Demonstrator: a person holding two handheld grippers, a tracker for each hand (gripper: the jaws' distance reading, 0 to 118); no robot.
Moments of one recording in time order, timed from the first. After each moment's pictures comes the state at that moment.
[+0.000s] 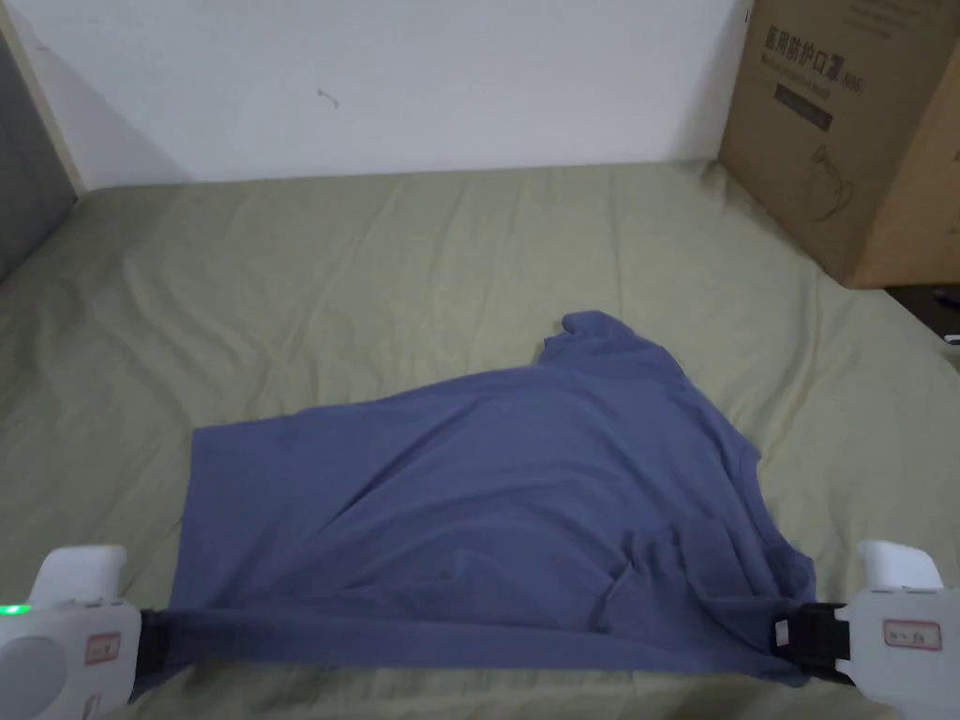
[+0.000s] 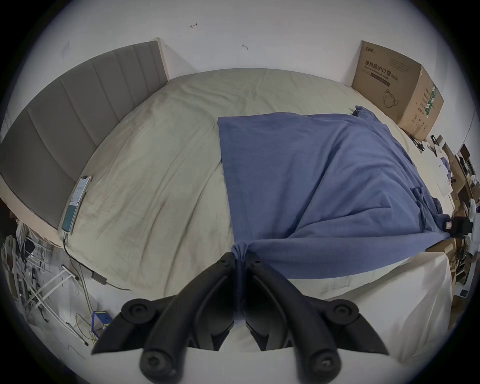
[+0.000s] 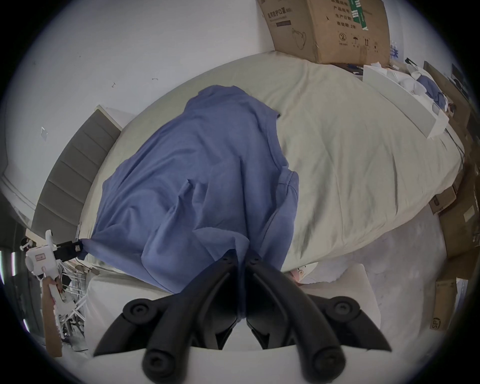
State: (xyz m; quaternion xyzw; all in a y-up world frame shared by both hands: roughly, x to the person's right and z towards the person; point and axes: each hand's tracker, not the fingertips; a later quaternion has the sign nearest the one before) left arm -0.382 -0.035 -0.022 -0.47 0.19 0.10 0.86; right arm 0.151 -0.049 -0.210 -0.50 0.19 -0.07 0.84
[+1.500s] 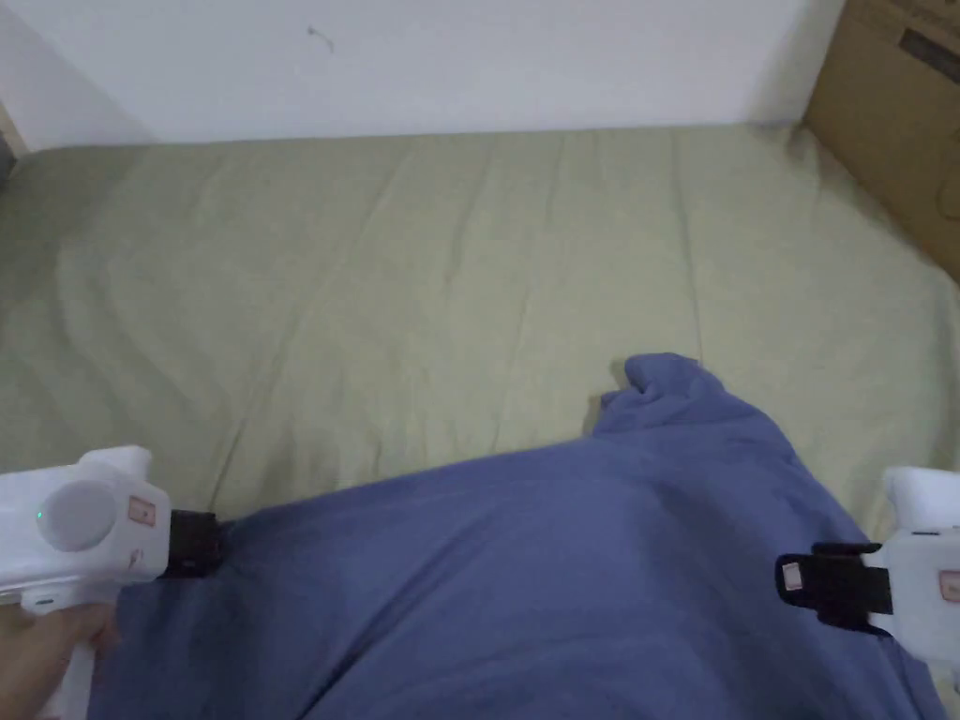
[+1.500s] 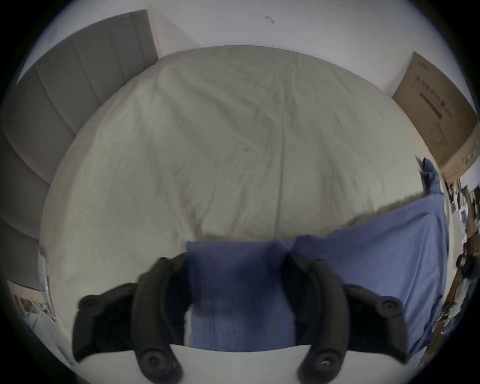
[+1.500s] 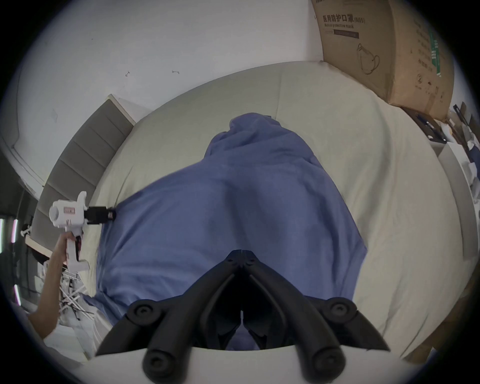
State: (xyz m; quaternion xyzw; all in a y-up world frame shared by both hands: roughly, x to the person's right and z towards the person) left arm -0.510 -0.078 -0.302 -0.52 0.22 0.14 0.82; right arm 0.019 -0.024 -0.423 -0.49 0.27 -0.02 0.83
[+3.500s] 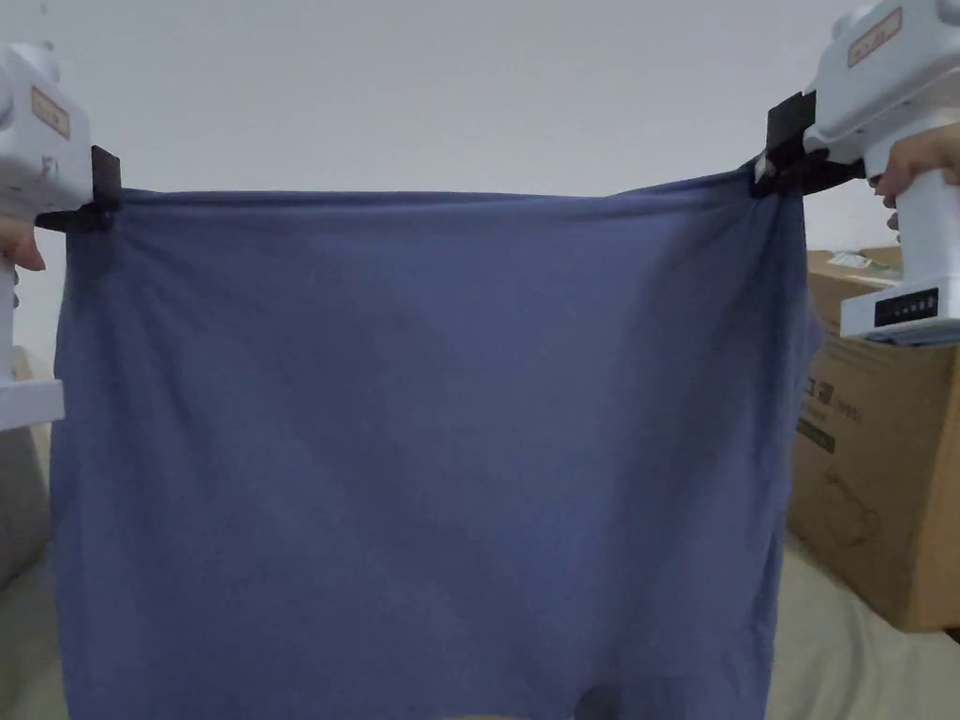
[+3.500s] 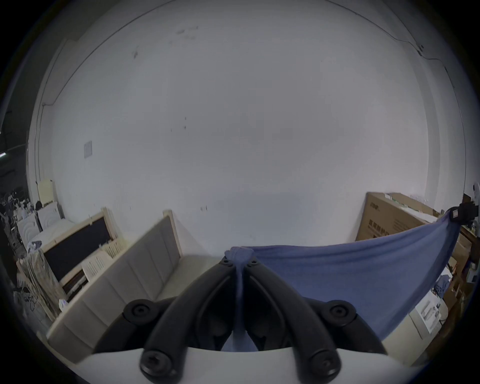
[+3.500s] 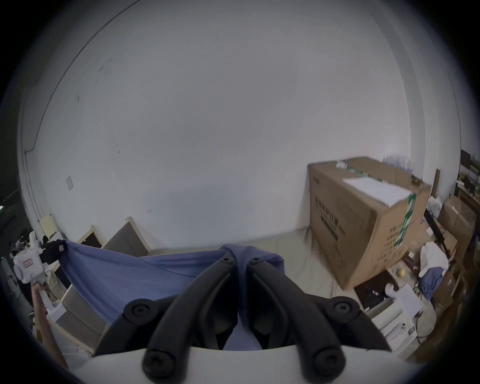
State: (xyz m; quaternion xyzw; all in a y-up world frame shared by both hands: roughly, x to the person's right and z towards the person) left arm -0.490 0.476 -0.326 -0.12 0.25 0.02 0.96; right arm 0.021 0.492 -0.532 -0.19 0.22 -0.06 0.95
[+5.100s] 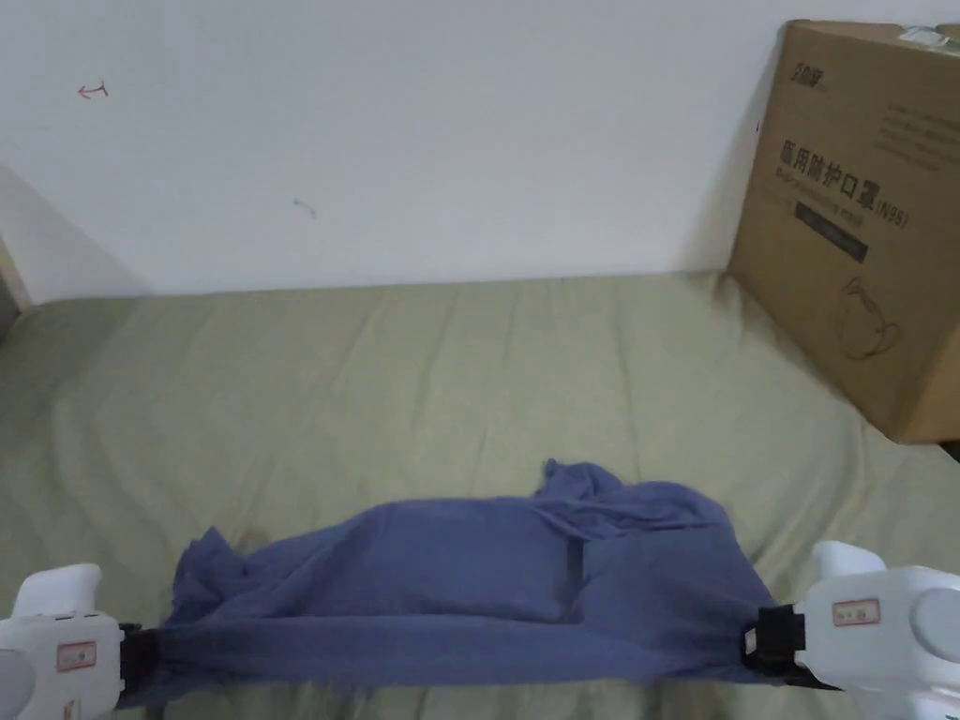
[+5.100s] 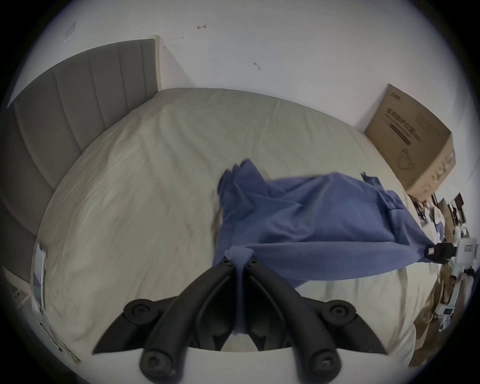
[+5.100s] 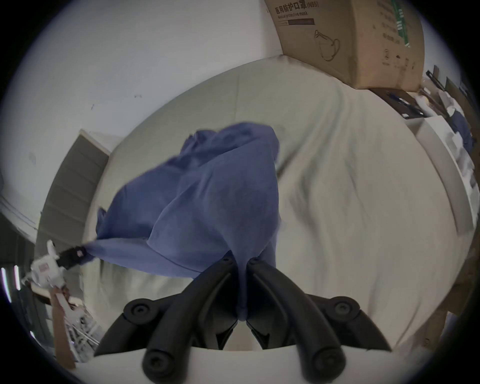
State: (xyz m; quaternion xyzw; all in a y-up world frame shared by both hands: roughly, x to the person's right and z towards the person) left arm -0.467 -0.008 -0.231 -0.41 0.19 0.18 0.87; right arm 0.057 -0.011 -0.441 -0.51 0.18 -0.08 0.84
